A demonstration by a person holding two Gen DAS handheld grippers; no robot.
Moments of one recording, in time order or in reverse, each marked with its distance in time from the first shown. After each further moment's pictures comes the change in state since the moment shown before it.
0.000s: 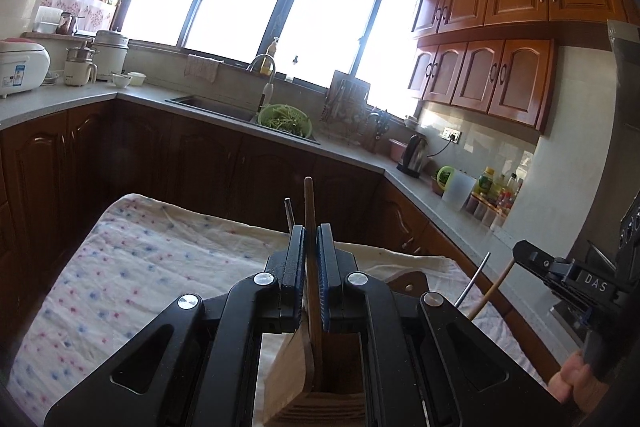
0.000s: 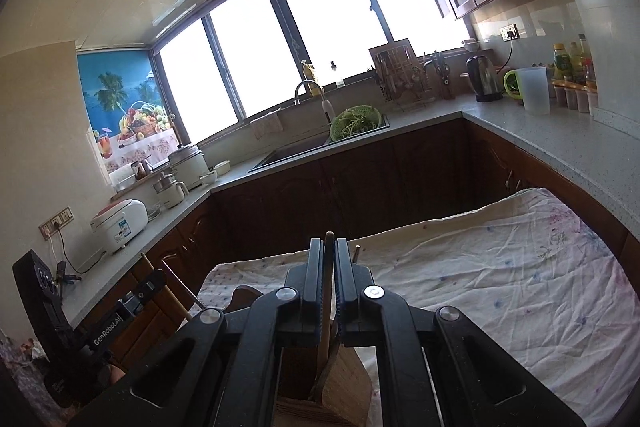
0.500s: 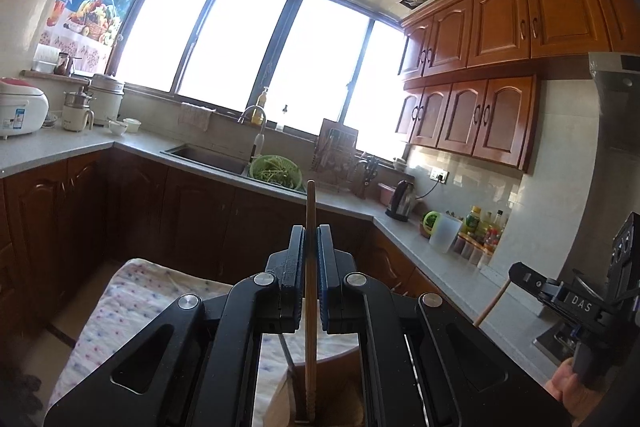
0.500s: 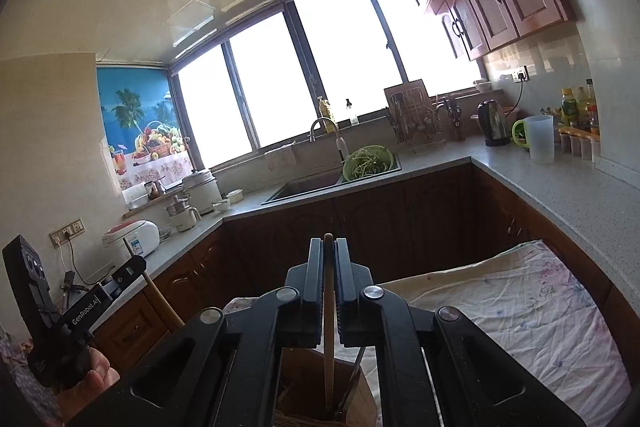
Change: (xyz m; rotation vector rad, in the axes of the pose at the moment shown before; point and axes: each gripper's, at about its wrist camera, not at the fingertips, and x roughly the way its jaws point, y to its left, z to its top) left arm -0.048 -0.007 0.065 0.014 -0.140 -0.026; right arm -0.038 0.022 0.042 -0.052 -0.110 0.021
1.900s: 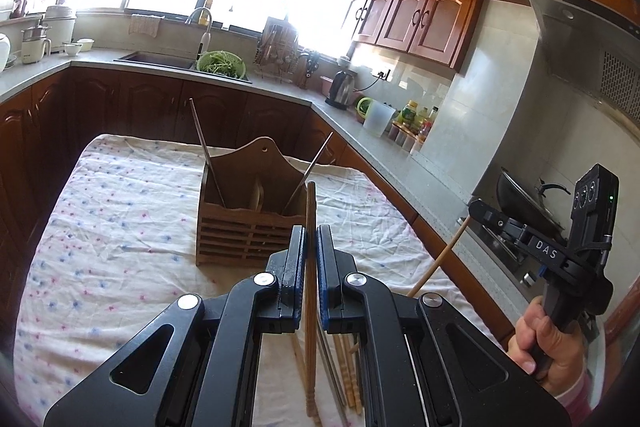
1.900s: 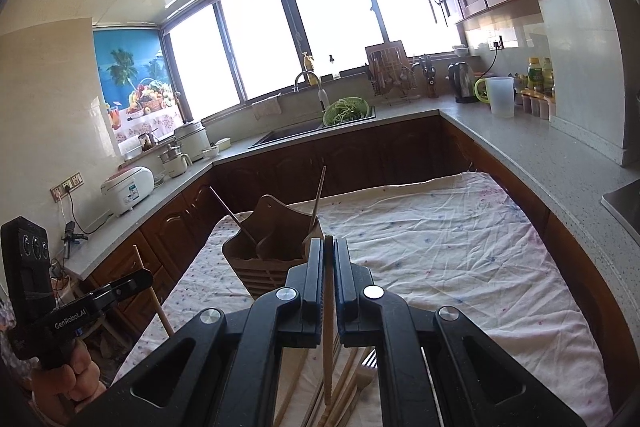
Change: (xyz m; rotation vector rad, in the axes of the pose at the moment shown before) left arm -0.130 -0.068 -0.076 0.021 0.377 -0.190; right arm -0.140 -0.018 -0.066 -0.024 0.159 -0.058
